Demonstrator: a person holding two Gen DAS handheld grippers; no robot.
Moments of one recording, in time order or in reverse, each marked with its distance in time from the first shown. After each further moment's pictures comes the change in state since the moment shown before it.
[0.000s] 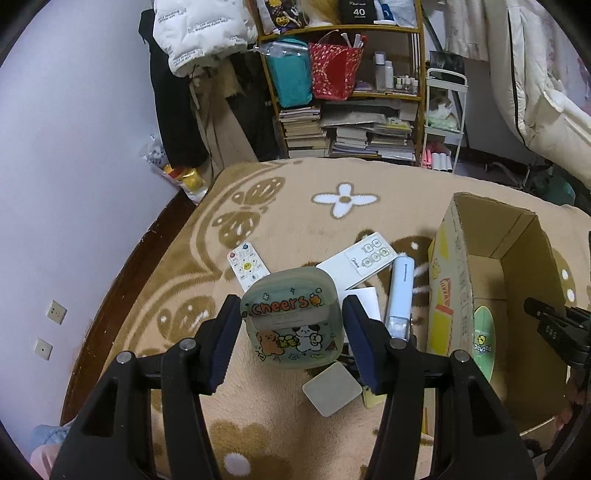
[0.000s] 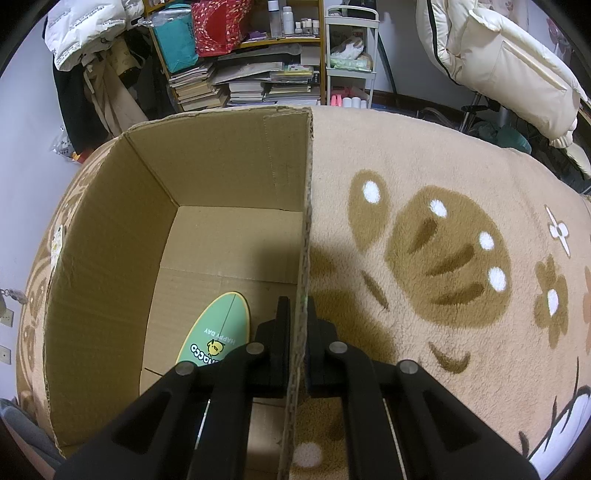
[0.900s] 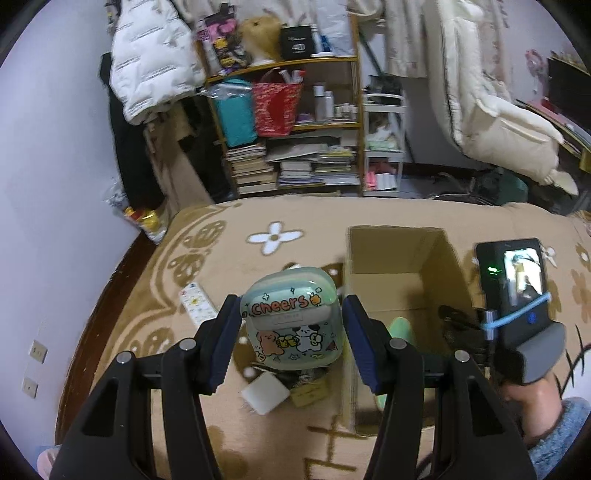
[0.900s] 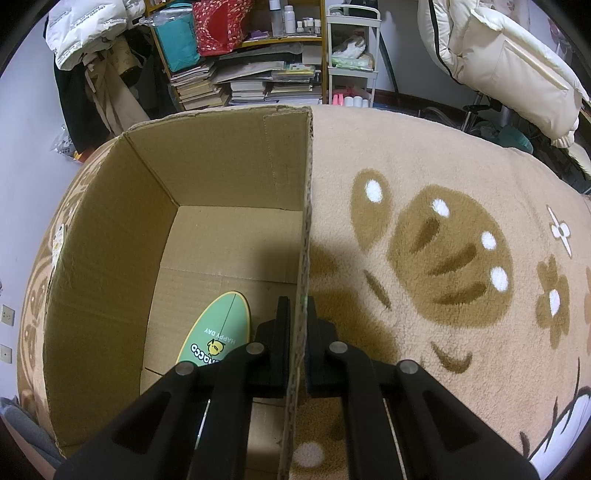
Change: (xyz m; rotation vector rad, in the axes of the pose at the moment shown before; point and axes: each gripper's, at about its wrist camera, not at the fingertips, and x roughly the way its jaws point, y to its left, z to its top) left arm -0.079 -0.061 0.006 0.109 -0.123 -0.164; right arm 0.000 0.002 0.000 0.002 0.000 0.001
